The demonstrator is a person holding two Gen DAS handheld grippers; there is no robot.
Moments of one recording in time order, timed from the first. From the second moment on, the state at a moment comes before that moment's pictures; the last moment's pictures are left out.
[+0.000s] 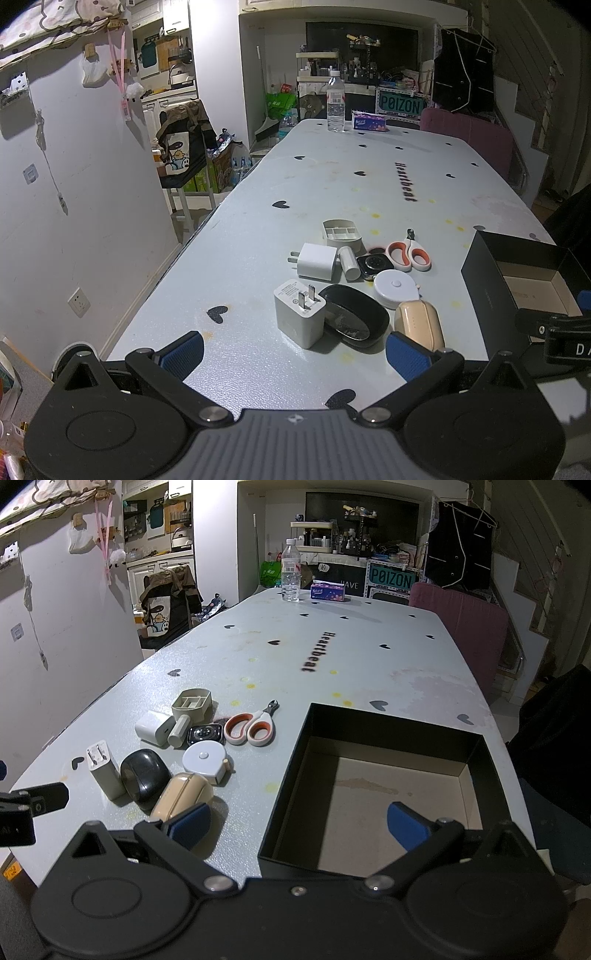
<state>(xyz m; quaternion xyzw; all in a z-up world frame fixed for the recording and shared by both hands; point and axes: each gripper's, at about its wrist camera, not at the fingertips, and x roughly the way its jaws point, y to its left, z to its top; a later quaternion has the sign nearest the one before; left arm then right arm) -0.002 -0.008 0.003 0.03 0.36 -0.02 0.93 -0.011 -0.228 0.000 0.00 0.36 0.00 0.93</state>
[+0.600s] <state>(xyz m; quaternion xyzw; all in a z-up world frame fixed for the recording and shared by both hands) -0.003 -0.004 0.005 0.03 0.35 -0.01 0.94 -0.014 -0.233 0.003 0.02 0.34 0.00 0.94</state>
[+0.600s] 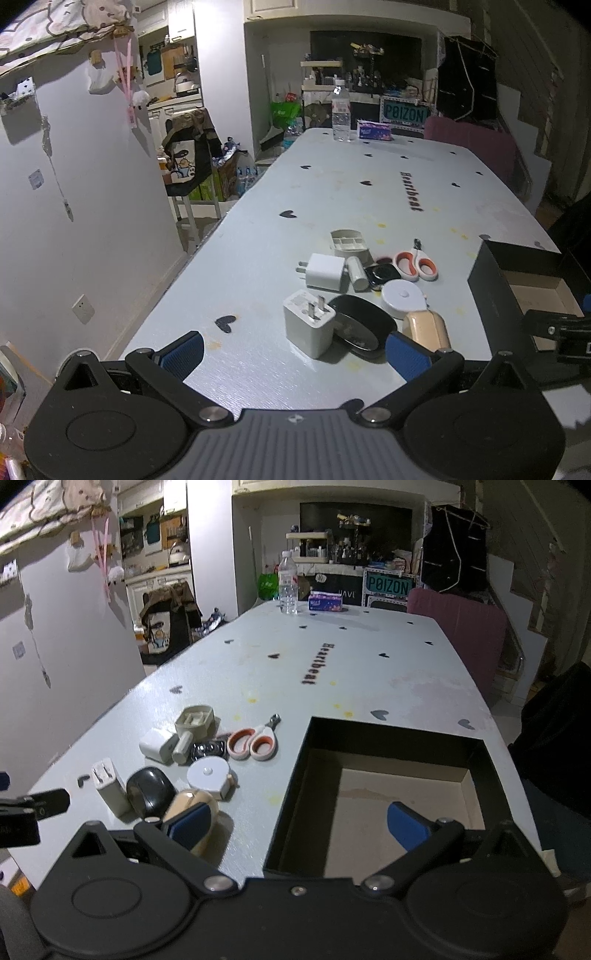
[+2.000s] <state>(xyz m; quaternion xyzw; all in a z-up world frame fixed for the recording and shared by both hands) 0.082 0.023 -0.057 0.09 0.32 -0.17 0.93 0.008 -0.381 -0.042 0.15 0.37 -0.24 0.89</state>
